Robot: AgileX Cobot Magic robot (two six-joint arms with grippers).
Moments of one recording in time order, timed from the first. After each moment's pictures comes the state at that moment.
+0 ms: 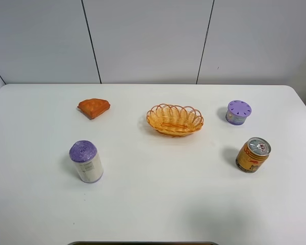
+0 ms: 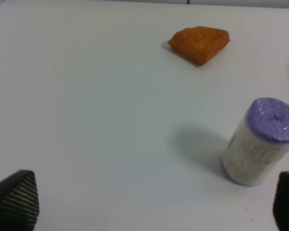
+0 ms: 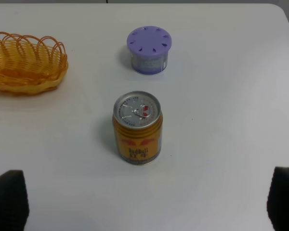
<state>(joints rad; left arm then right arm) -0.03 -0.01 -0.51 -0.05 1.05 0.02 0.03 0.00 -0.50 0.02 1.07 -0.02</state>
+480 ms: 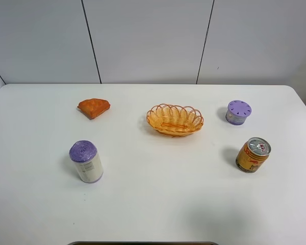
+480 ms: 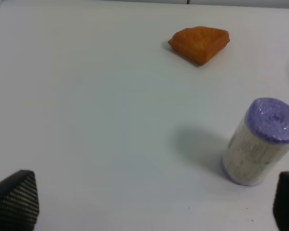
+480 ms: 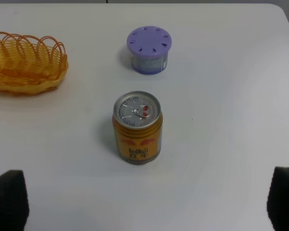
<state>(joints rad) -0.03 -0.01 -0.51 -0.05 1.05 0.02 0.03 0.00 -0.50 0.02 1.07 -0.02</state>
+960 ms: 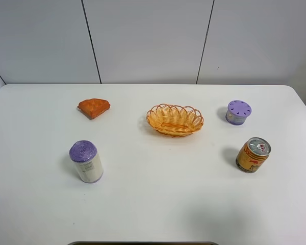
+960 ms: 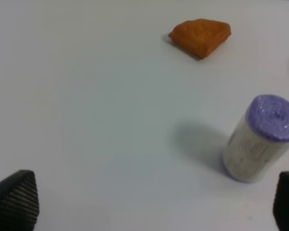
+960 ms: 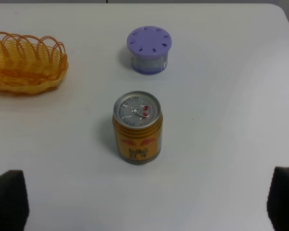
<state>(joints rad) -0.03 0.07 -0.54 -0.05 1.03 0.02 0.03 0.00 -0.50 0.02 1.07 -0.02</state>
